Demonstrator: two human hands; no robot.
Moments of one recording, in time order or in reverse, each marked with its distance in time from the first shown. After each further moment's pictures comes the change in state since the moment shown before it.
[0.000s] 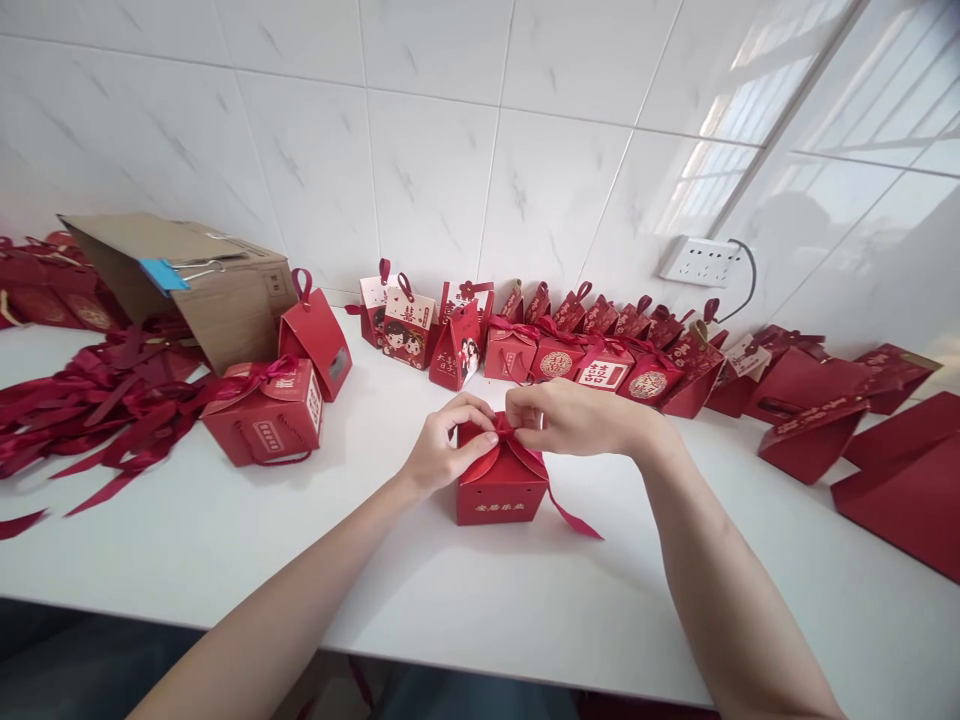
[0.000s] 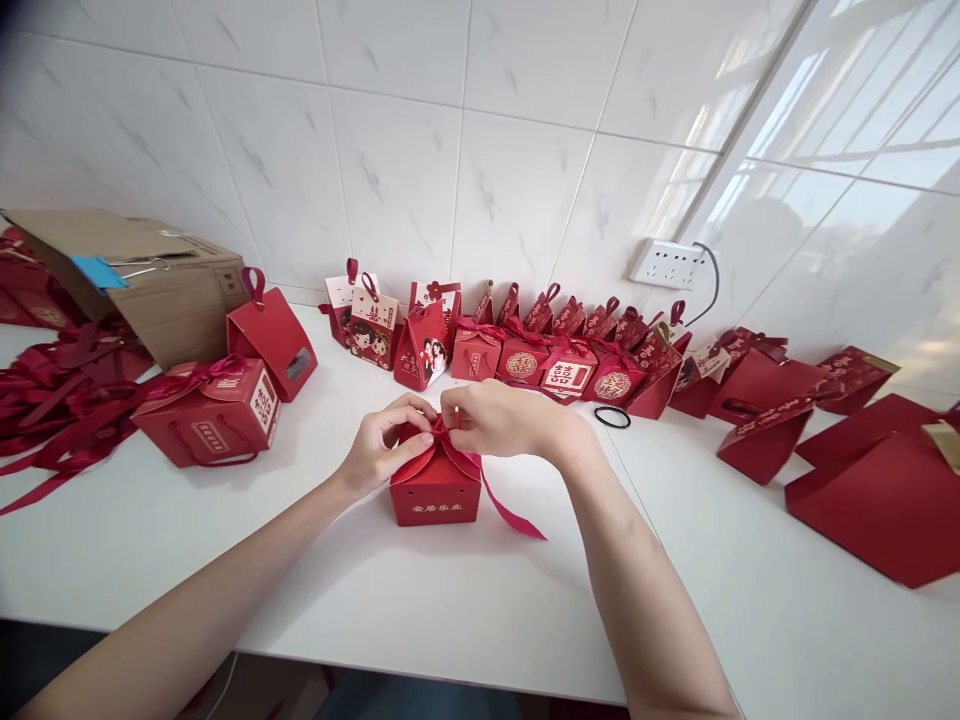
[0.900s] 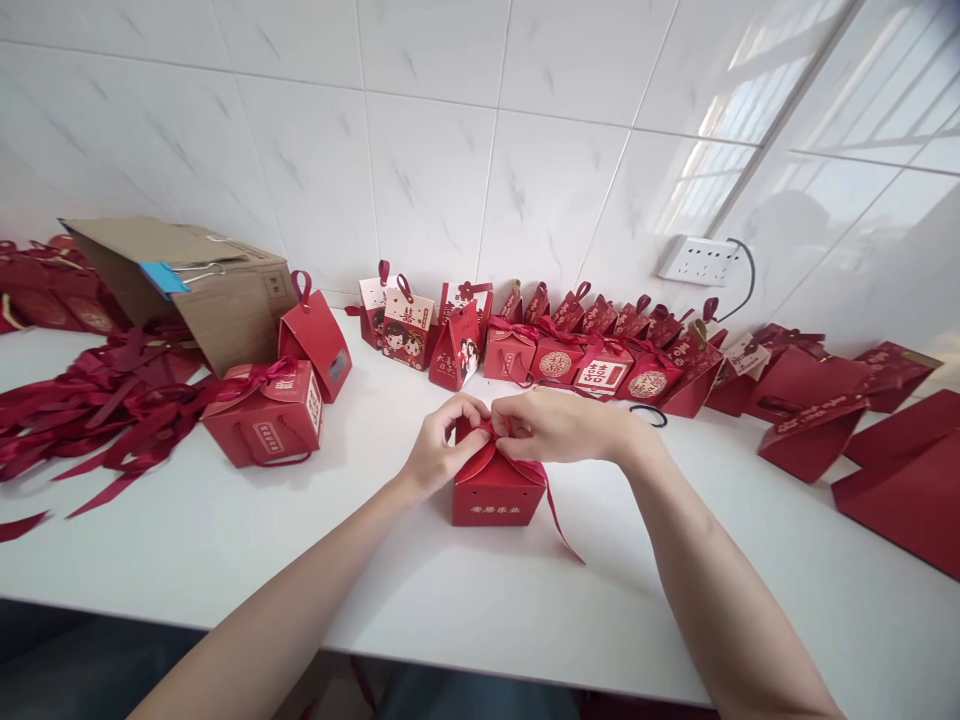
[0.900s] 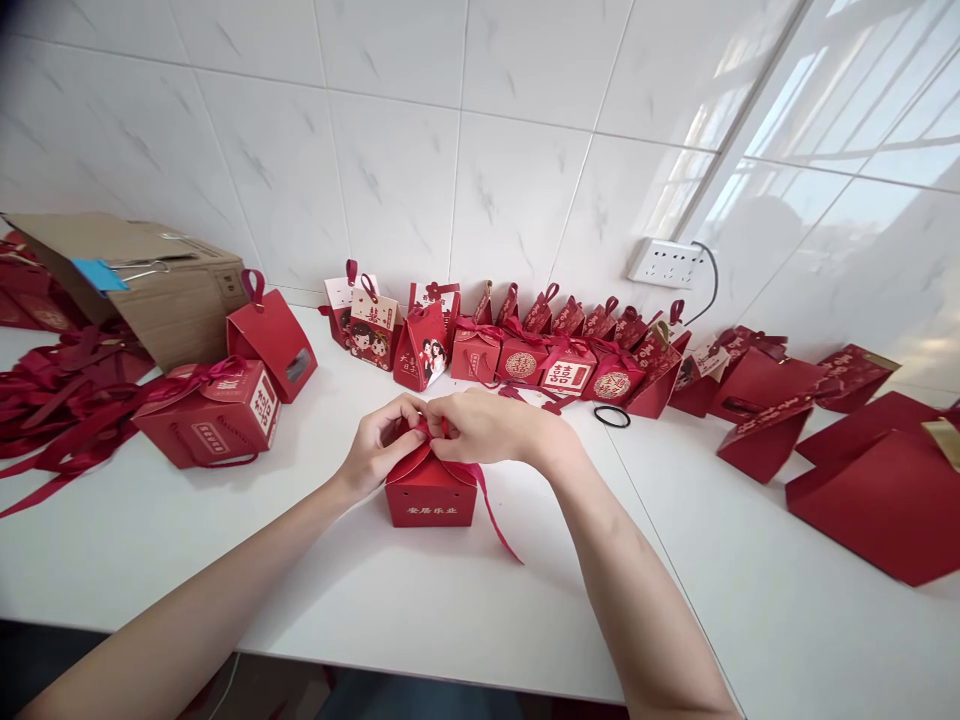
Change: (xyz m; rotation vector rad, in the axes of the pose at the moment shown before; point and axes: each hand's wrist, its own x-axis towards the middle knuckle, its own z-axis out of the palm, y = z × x) left_hand -0.001 -0.002 0.002 -0.087 0.039 -0.055; right_hand 0.006 -0.007 0.005 0.040 -0.012 -0.054
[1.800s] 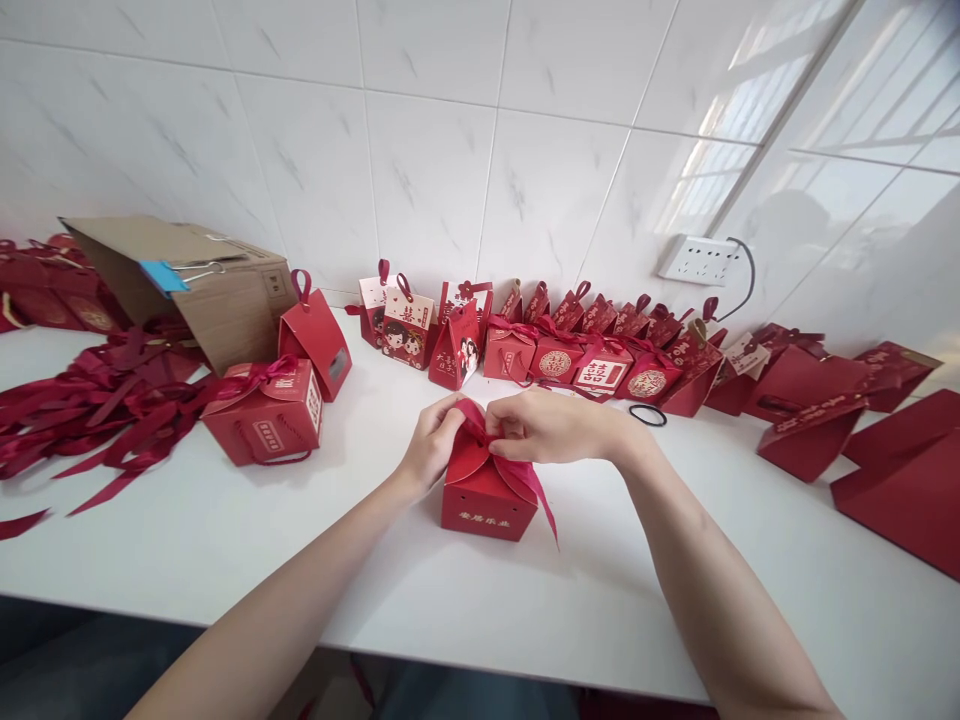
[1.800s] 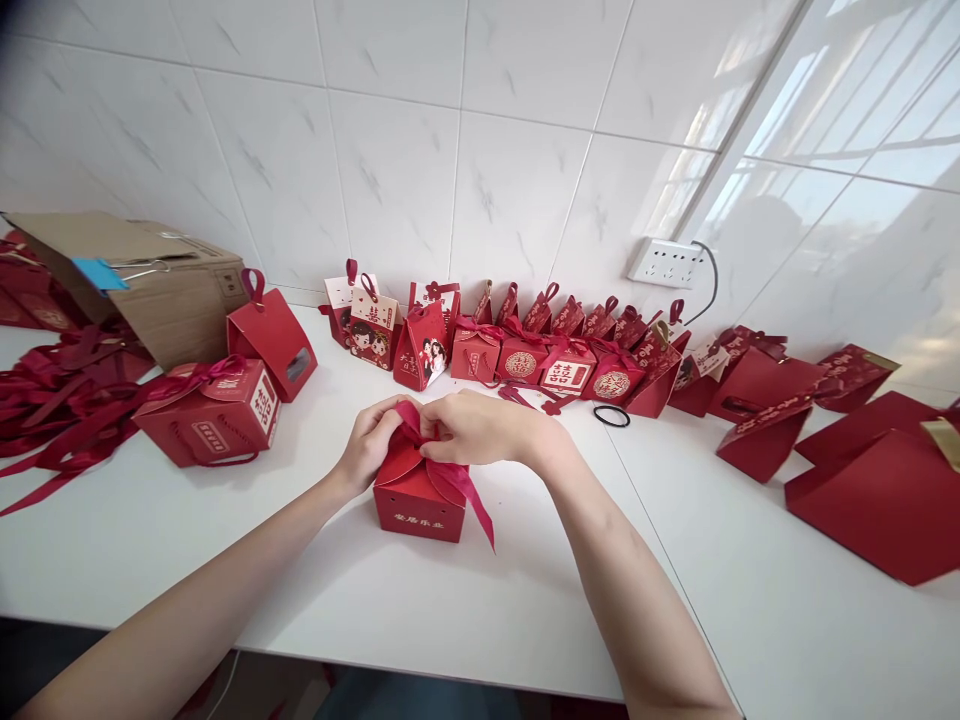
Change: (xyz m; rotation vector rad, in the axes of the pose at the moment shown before) left_hand 0.003 0.005 0.002 -0.101 0.094 -0.133; right_hand 0.005 0.002 0.004 0.033 -0.036 -0.016
